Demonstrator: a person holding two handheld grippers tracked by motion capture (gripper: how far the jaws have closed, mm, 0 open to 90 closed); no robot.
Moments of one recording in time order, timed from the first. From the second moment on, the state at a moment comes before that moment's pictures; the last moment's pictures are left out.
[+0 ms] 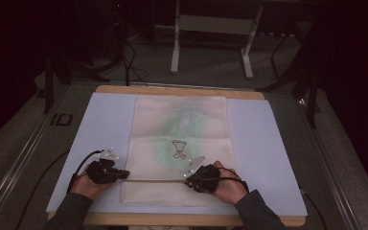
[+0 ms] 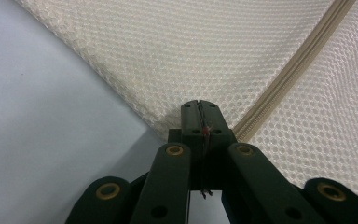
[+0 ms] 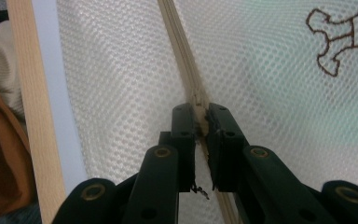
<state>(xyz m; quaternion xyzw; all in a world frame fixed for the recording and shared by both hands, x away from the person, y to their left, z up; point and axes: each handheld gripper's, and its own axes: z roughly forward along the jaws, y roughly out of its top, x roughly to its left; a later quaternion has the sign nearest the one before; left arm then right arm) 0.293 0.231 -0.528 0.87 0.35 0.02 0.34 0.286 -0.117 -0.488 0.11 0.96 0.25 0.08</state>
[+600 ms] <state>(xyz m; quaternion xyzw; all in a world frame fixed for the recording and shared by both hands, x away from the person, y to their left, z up) 0.294 0.231 -0.528 0.87 0.35 0.02 0.34 0.287 -0.131 -0.490 0.12 0.96 0.25 0.08</state>
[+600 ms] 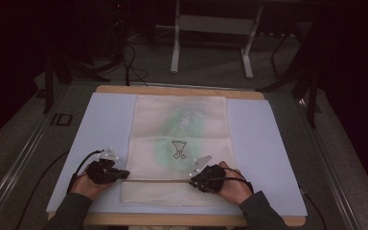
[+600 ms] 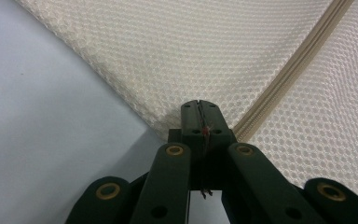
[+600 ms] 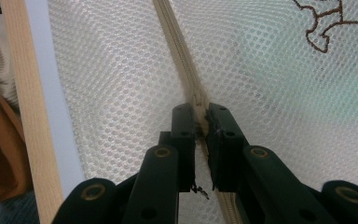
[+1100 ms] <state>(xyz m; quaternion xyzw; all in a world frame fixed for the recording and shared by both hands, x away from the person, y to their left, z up) 0.293 0.231 -0.528 0.87 0.35 0.02 0.34 0.289 -0.138 -0.488 0.12 0.96 0.24 0.08</state>
